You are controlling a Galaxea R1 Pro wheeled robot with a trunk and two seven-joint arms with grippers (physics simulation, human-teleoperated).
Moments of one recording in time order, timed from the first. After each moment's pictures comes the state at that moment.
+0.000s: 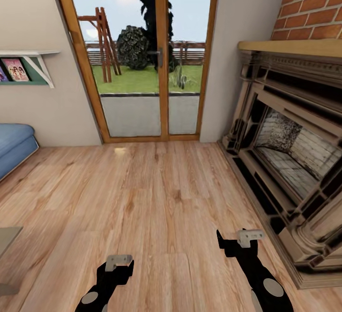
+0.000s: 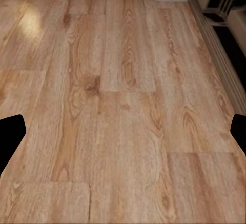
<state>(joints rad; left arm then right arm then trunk) -0.12 -0.06 -0.04 -1.11 0.01 0.21 0.05 -0.04 0.01 0.03 -1.54 0.05 0.24 0.00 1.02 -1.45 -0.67</state>
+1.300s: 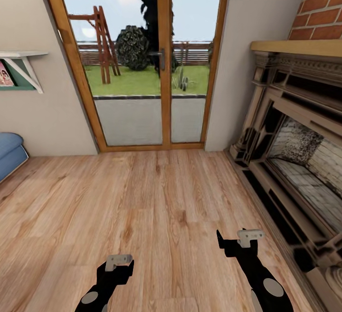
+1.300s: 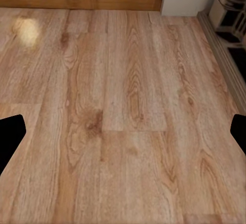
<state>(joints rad) -0.12 -0.06 -0.04 -1.11 0.01 0.21 0.05 -0.04 0.01 0.03 -1.54 0.05 0.24 0.00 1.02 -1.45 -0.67</state>
